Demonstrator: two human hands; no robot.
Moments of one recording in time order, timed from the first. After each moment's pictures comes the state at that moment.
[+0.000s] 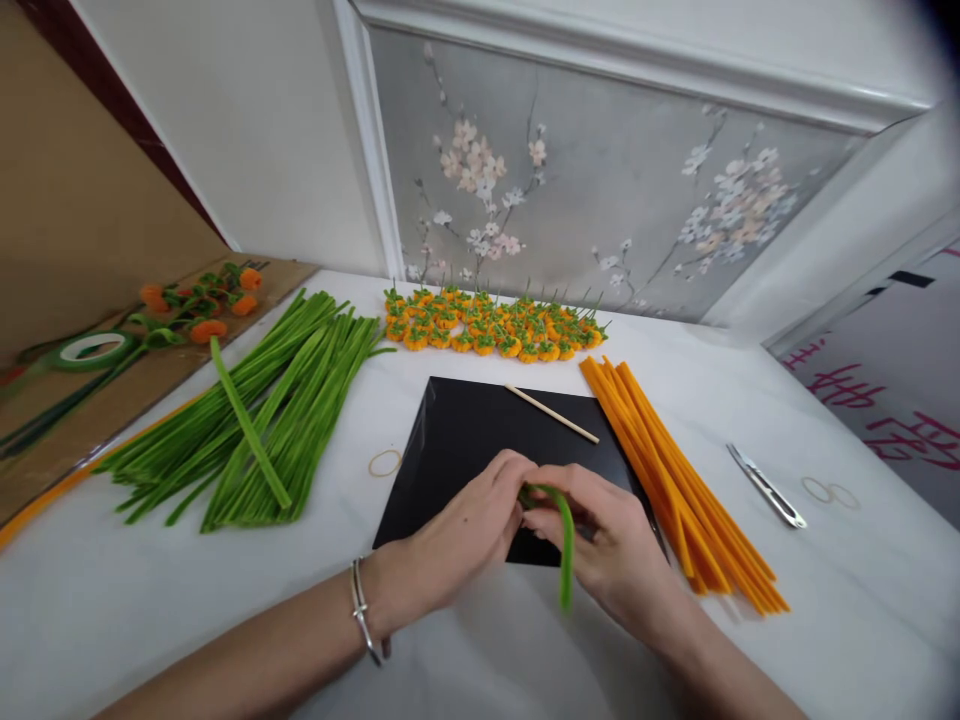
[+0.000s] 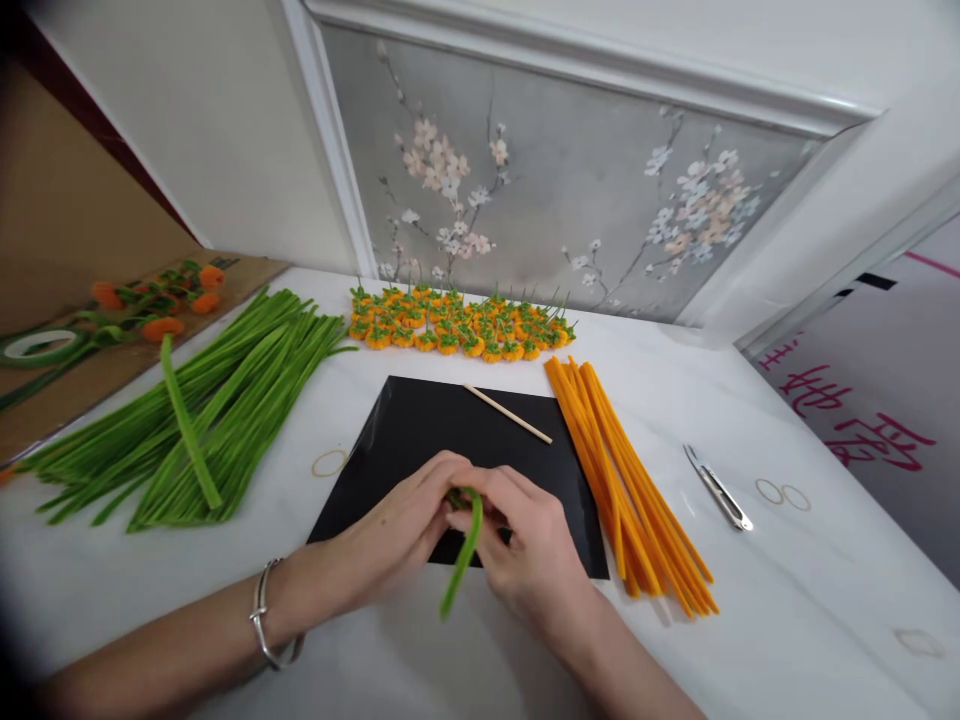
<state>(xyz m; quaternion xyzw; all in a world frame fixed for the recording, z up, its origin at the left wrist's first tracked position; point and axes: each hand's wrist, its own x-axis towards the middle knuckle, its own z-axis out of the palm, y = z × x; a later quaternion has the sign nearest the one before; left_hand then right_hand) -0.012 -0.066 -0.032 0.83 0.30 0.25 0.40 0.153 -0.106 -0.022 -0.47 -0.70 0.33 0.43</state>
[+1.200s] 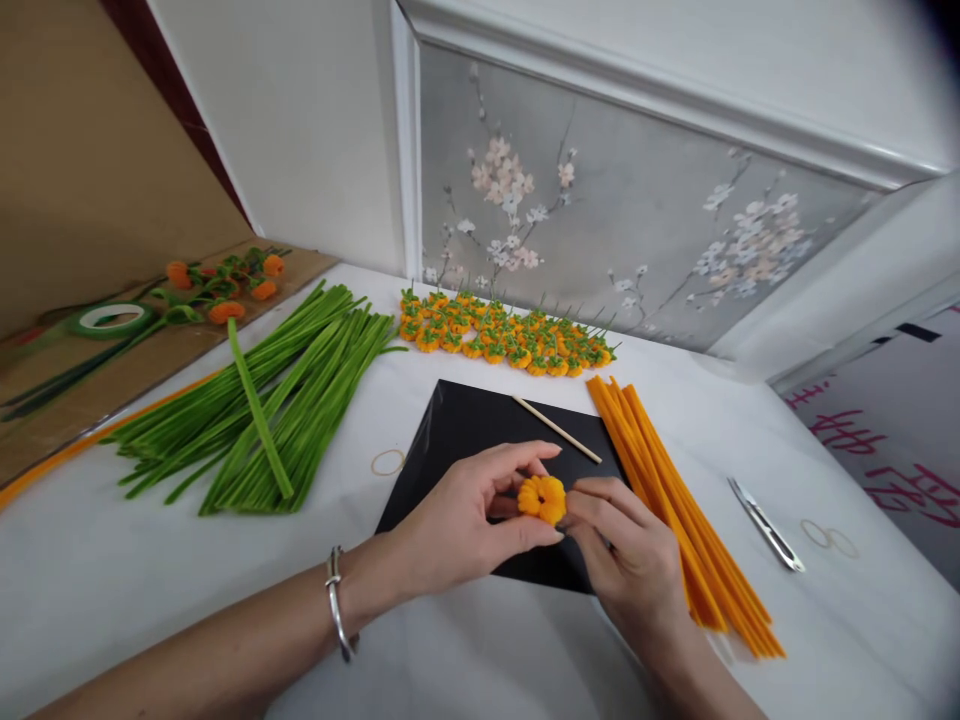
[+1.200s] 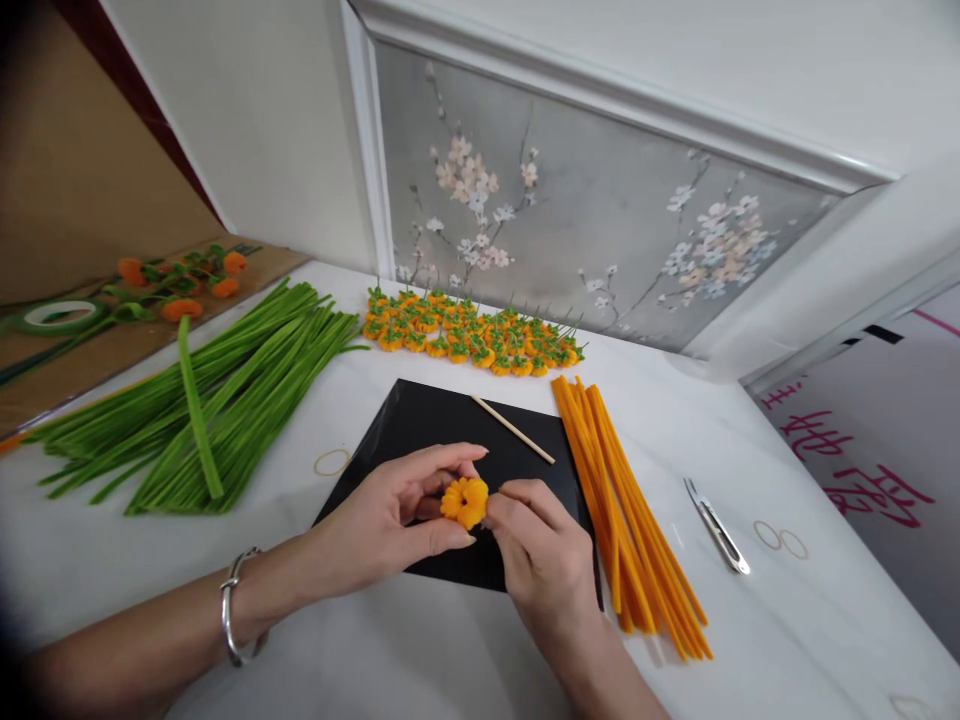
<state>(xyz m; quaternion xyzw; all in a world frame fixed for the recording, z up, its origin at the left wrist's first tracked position) -0.015 -0.067 -0.012 0.64 0.32 0.35 0.60 0.166 -0.103 -0.031 -0.45 -0.76 0.09 0.46</state>
